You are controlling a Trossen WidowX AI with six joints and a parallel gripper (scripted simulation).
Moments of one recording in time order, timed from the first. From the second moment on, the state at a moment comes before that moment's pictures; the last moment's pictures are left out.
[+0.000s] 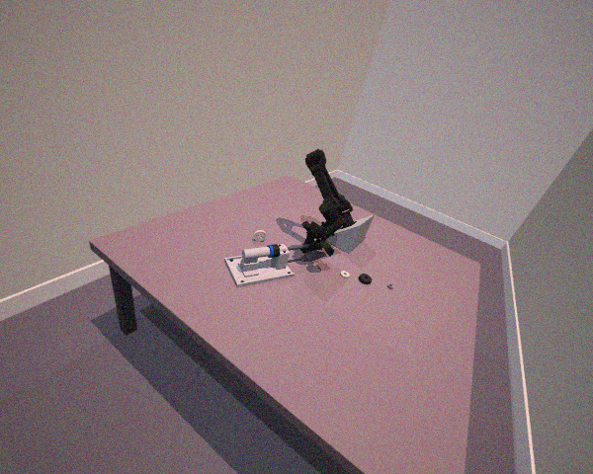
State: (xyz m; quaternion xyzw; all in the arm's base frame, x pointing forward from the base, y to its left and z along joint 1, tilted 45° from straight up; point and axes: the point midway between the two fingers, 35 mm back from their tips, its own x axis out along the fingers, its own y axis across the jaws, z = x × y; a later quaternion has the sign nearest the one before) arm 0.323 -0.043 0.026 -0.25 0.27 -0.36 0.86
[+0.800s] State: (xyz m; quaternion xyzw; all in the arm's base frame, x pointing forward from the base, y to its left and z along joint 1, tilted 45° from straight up) arm 0.320 -0.042 0.025 -0.25 0.27 -0.36 0.86
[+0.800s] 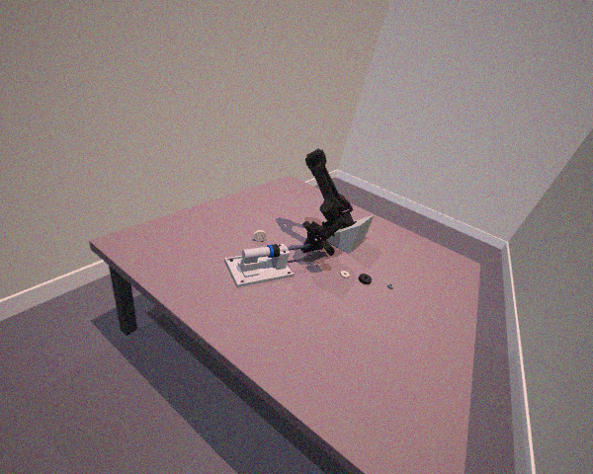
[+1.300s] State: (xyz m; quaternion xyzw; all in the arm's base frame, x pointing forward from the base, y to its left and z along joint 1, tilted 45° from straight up) arm 0.319 -0.041 0.024 -0.25 0.27 -0.36 0.86
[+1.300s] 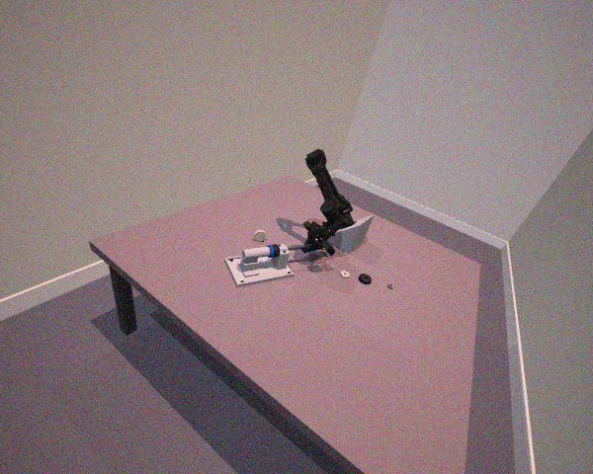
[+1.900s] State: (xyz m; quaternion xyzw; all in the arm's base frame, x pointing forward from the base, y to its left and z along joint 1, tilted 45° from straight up) arm 0.316 -0.041 0.024 -0.25 0.27 -0.36 0.86
